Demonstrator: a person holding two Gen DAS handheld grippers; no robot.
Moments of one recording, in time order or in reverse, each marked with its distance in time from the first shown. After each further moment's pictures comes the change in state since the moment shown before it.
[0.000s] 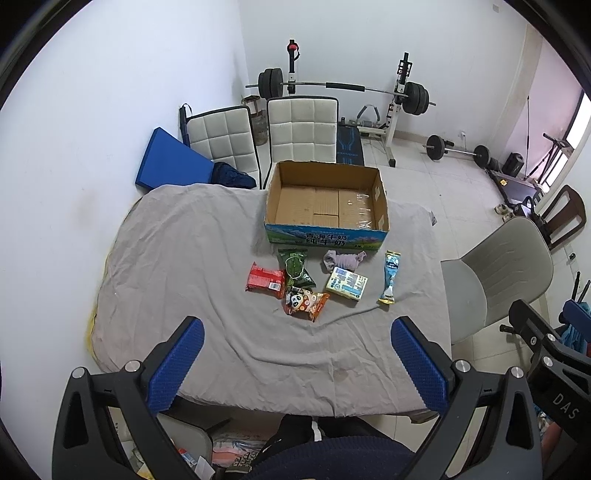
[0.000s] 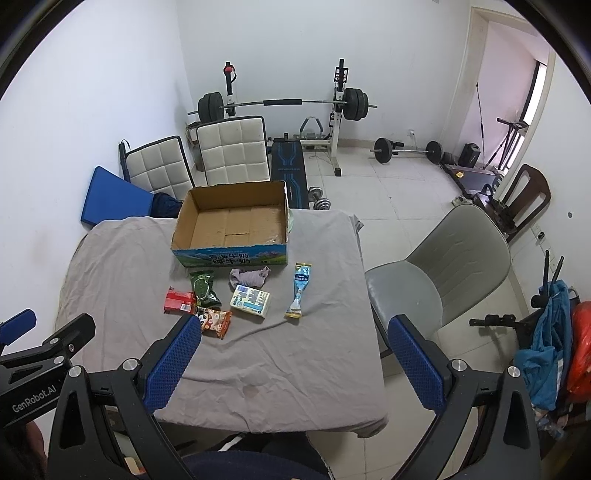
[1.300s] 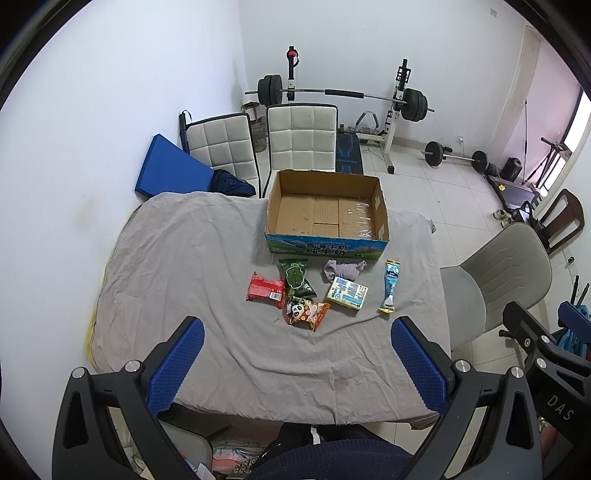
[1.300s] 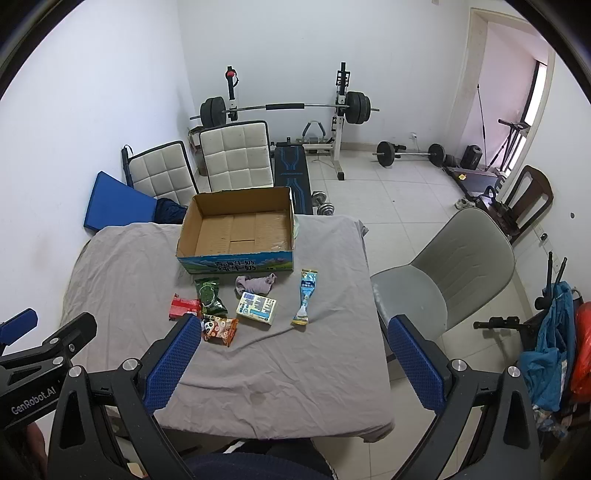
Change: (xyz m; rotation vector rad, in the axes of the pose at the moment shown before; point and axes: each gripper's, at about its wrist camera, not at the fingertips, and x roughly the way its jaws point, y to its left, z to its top) left arm -0.005 0.004 0.005 0.001 -0.024 -0.002; right arm -0.002 0.002 0.004 0.014 -0.017 0.019
